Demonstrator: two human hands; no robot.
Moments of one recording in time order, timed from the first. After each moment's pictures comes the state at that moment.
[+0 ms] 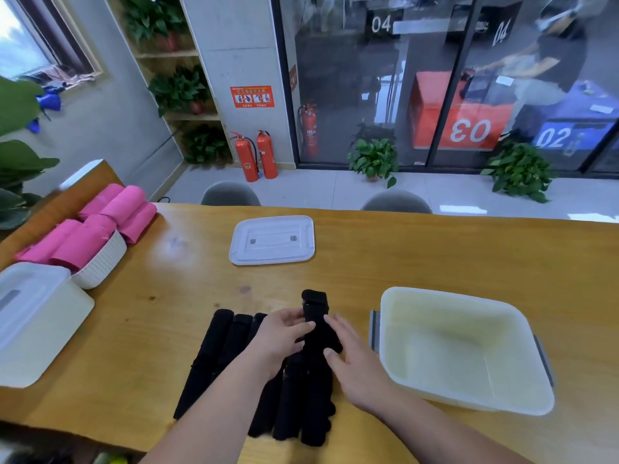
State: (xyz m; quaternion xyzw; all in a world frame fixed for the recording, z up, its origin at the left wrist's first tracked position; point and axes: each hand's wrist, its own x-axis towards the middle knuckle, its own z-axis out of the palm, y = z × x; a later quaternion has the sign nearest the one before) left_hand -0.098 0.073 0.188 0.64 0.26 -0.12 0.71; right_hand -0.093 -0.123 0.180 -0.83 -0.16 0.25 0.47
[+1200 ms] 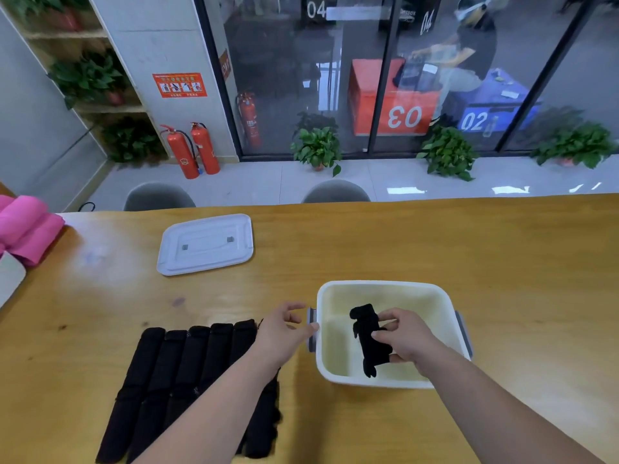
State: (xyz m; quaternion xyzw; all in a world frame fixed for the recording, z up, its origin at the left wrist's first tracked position) left_hand -0.046 -0.029 0.163 0.78 0.19 -0.13 0.58; right_hand -0.010 -0.302 0.170 -0.79 0.19 0.26 0.52
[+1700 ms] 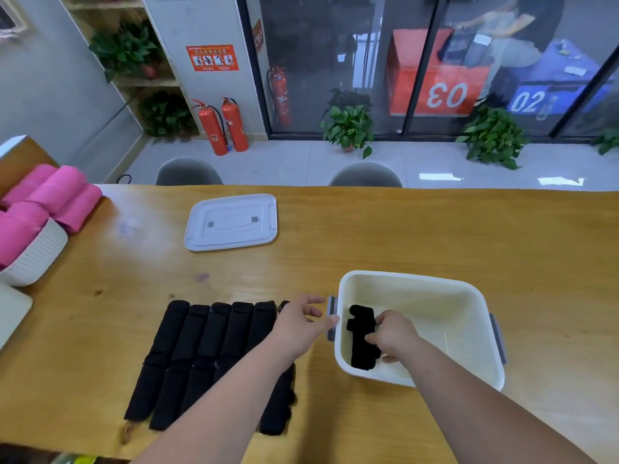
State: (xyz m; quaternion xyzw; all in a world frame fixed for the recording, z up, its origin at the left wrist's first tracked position) left_hand -0.053 -0.023 0.148 0.79 0.19 -0.15 0.56; right_hand 0.010 -0.246 0.112 -0.88 0.12 0.34 0.30
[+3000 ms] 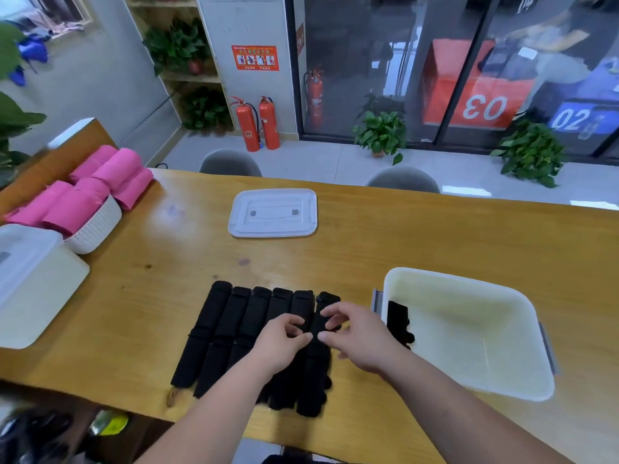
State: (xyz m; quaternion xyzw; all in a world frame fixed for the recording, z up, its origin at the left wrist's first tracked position) left_hand -0.132 0.075 0.124 0.82 0.25 -0.16 0.49; right_hand -0.068 -0.125 0.190 -0.83 -0.11 0.32 0.44
